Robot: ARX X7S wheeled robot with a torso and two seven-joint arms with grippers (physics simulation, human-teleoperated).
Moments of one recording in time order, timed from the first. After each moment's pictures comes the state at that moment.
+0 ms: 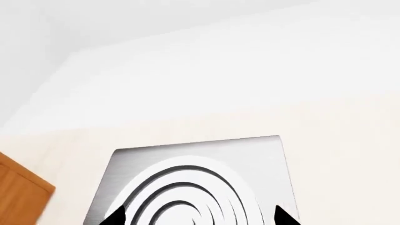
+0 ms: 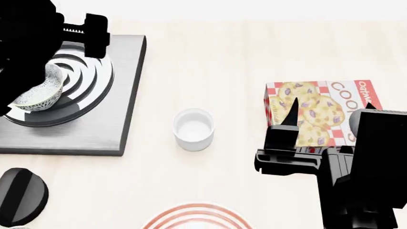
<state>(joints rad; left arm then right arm) -1.50 -0.11 0.44 -0.83 -0.37 -0.87 -0.28 0.58 0.22 0.20 -0.81 0.48 1.31 0.25</state>
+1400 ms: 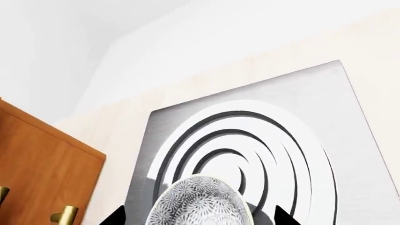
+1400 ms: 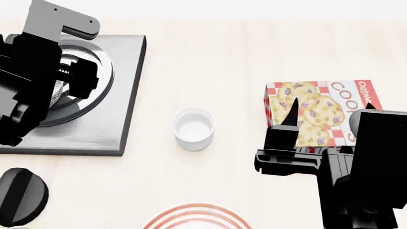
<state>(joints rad) -1.42 -0.13 0.59 -0.86 -0.31 -0.91 -0.34 0.57 0.24 0.19 -0.81 0.53 1.30 0.29</state>
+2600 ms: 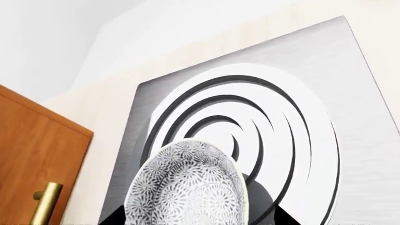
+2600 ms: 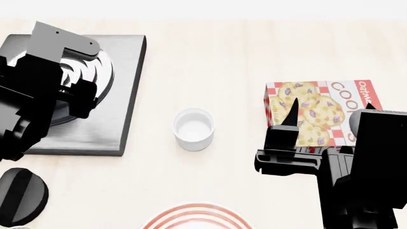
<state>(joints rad) -1.36 -0.14 0.60 -0.88 -0.34 -0.91 -0.34 0.57 0.26 0.19 -0.80 0.57 1.29 0.33</state>
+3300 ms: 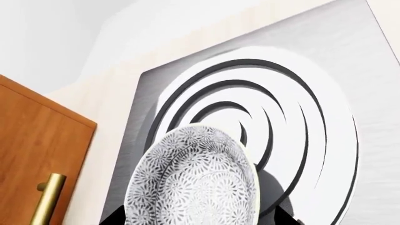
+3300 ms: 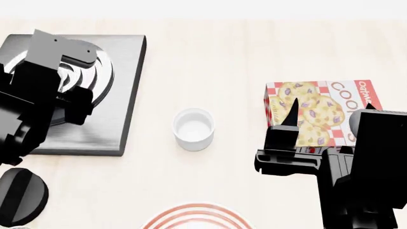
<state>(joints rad) -1.36 -0.15 0.62 -0.92 -0.33 -0.89 -0.34 0.57 0.27 0.19 -0.79 0.59 1.28 0.34</state>
